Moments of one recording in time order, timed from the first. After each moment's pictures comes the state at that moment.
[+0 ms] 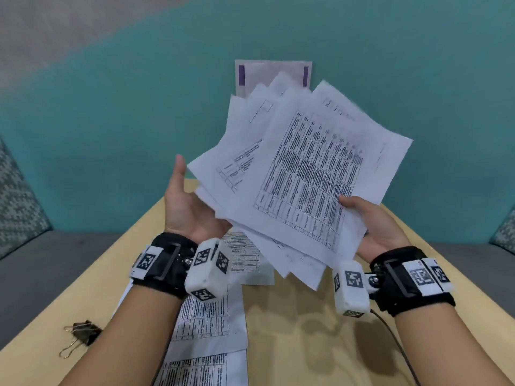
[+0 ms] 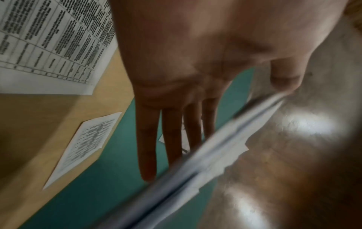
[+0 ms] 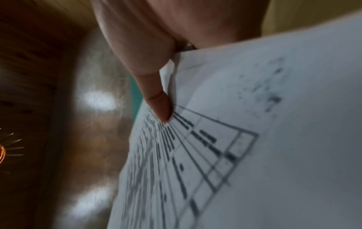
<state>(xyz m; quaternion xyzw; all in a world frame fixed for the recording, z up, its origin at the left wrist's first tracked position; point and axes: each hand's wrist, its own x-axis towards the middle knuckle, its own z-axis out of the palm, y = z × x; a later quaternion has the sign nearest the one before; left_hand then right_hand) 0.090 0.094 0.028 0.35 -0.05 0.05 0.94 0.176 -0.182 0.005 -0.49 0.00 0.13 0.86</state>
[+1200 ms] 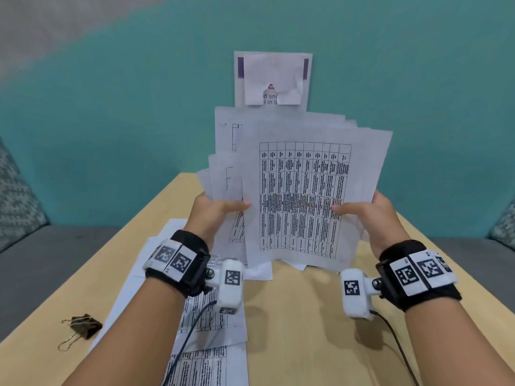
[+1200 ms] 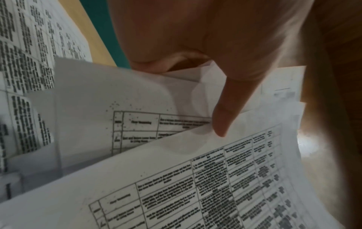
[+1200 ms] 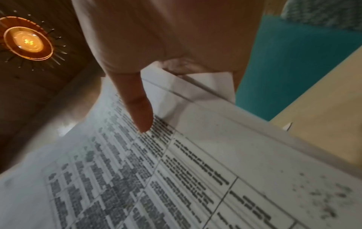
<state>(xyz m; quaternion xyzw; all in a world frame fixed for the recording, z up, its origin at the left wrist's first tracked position) 0.121 0.093 -0.005 0.65 0.06 0.16 0.74 0.177 -0.188 0.002 -0.69 -0.08 -0.06 0.72</state>
